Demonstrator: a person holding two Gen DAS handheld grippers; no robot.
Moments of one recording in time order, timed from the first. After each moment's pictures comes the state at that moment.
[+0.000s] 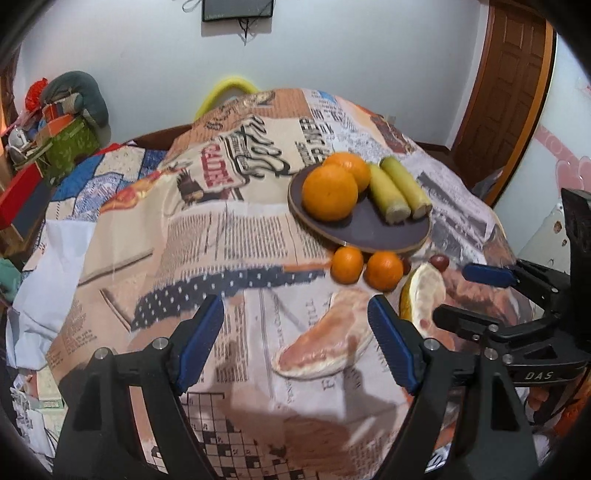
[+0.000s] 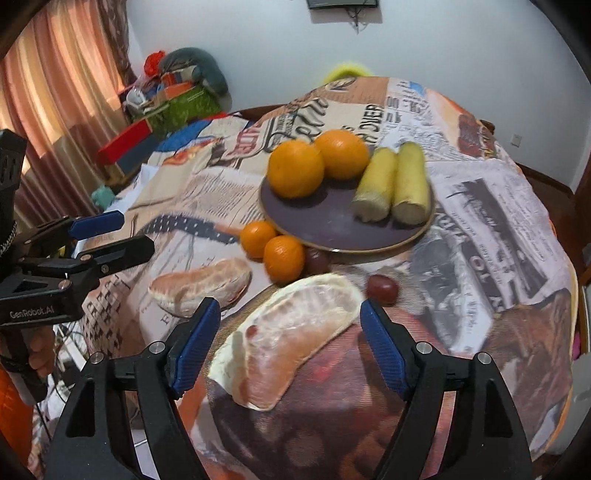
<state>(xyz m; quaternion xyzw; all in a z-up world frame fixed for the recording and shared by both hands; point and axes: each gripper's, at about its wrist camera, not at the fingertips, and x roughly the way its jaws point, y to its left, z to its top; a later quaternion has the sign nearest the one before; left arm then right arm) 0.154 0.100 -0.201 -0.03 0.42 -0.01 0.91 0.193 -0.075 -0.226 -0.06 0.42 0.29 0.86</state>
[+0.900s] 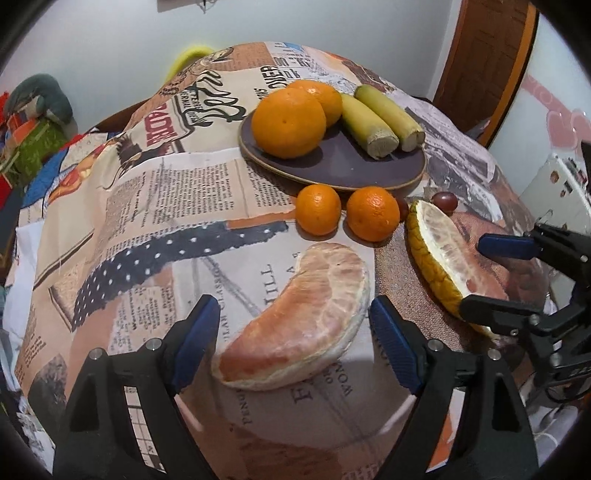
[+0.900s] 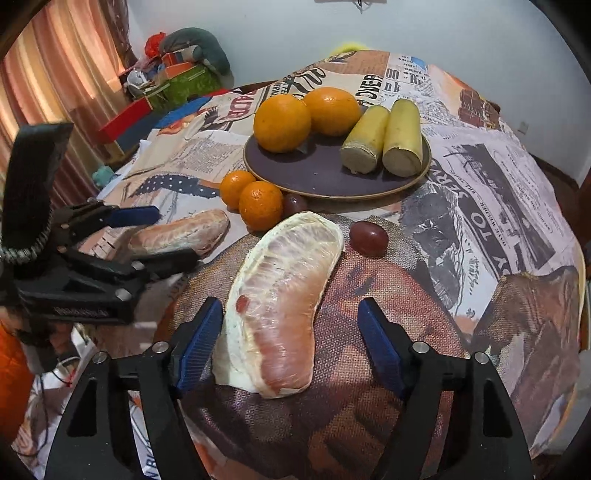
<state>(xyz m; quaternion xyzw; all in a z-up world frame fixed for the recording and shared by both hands) 0.181 0.064 -0.255 0.02 0.48 -0.05 0.87 0.185 -0.098 -0.246 -0.06 0.46 0.30 0.83</state>
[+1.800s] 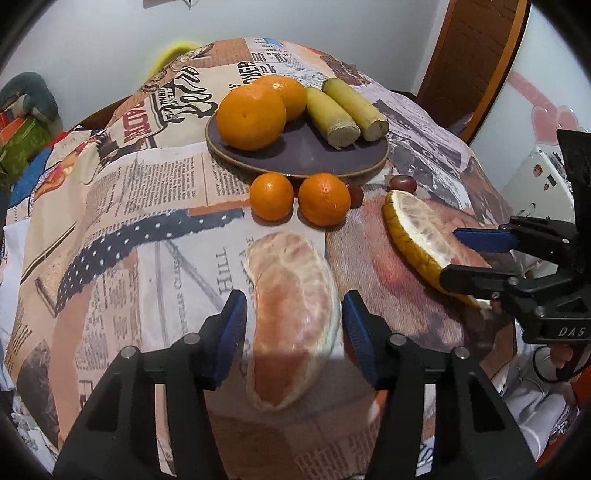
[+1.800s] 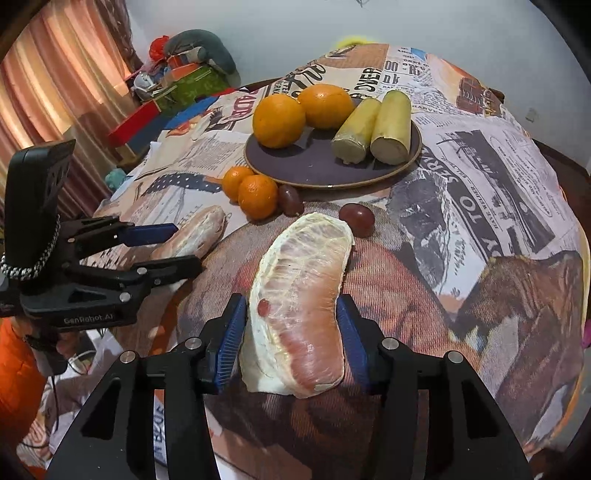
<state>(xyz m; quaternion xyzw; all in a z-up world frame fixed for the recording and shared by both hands) 0.171 0.046 -0.249 0.00 0.50 -0.09 0.86 0.191 -0.114 -0.244 -0.04 0.47 0.32 0.82</state>
